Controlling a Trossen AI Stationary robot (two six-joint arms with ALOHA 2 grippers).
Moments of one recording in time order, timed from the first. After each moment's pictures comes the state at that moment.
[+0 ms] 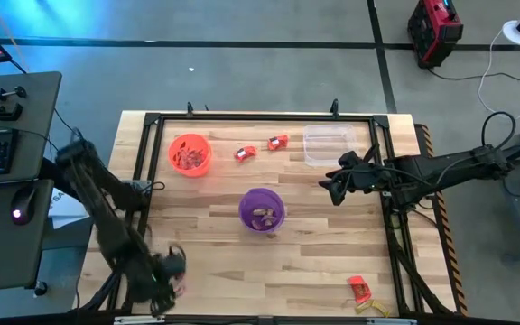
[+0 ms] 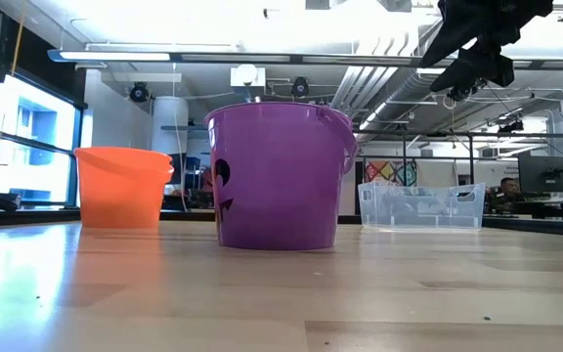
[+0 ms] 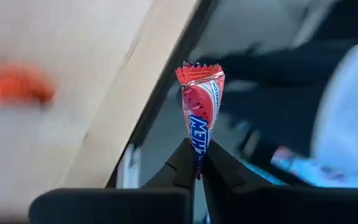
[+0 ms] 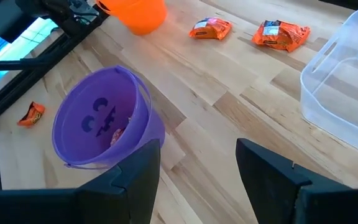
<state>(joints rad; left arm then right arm) -0.96 1.43 1.12 -0.67 0.02 -1.53 0.17 0.91 0.81 -0.63 0.39 0.83</state>
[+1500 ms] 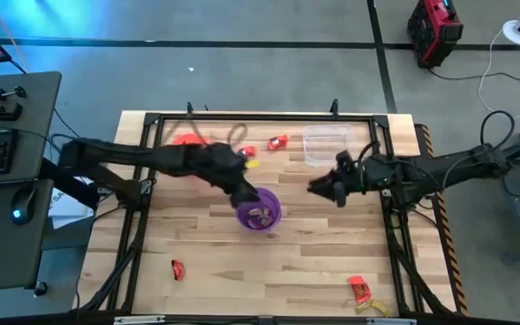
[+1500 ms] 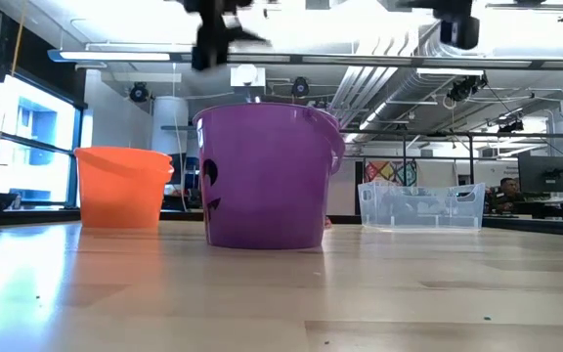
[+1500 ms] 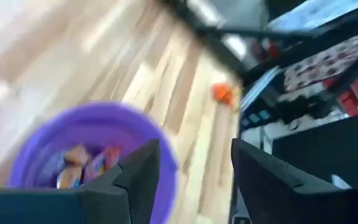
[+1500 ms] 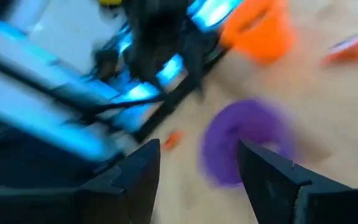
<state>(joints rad) 0.02 1.43 1.12 -0.29 0.25 -0.70 0.19 0.92 0.81 -0.19 0.16 0.89</state>
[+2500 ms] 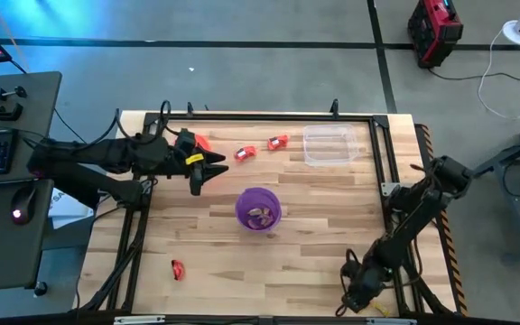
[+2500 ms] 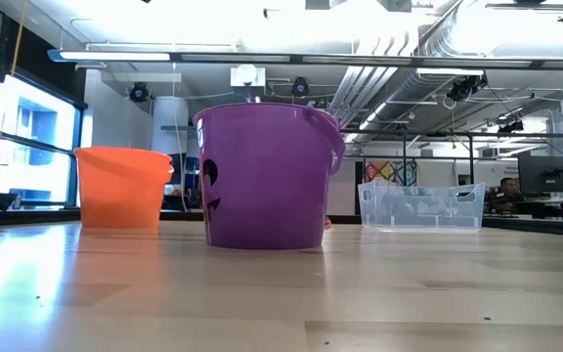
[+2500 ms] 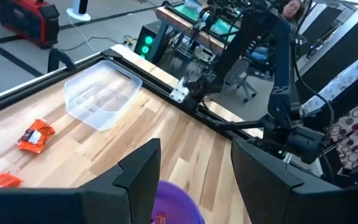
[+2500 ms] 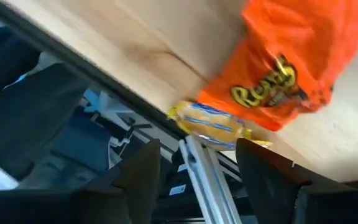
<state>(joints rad) -0.12 1.02 1.12 -0.41 -0.30 -0.55 0.93 1.61 0.81 -0.28 -0.42 1.90</state>
